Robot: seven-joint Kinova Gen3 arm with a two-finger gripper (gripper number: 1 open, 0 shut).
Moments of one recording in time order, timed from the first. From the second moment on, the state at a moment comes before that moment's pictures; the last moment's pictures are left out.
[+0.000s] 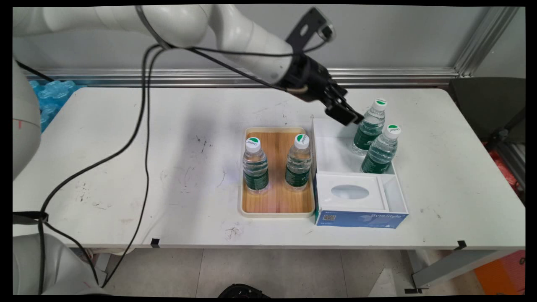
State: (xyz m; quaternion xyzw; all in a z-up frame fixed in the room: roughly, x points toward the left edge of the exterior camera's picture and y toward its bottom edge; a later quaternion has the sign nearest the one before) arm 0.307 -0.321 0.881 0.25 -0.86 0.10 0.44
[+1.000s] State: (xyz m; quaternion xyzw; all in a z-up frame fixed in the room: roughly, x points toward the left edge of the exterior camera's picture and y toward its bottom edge) arm 0.238 -0.348 0.797 0.24 -0.85 0.10 0.47
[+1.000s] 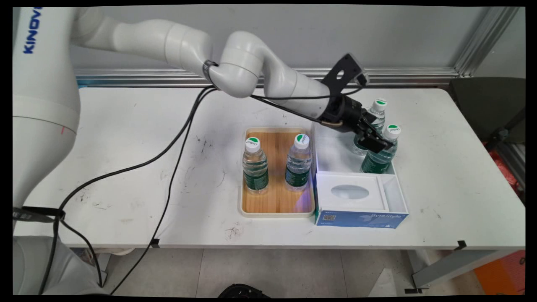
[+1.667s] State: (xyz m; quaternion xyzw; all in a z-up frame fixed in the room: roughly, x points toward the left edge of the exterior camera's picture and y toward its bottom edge) arm 0.218 -0.353 0.770 0.23 -0.84 0.10 0.47
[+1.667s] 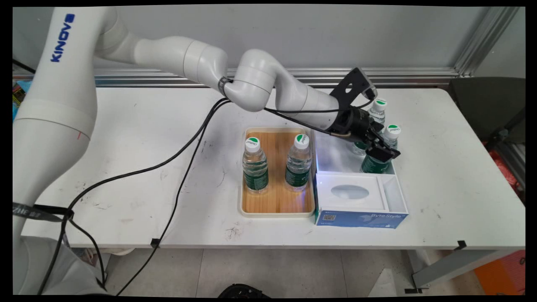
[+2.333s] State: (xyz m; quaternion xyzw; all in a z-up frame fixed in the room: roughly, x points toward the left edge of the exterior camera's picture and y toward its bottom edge) arm 0.210 -0.354 0.755 0.23 -0.84 0.10 0.48
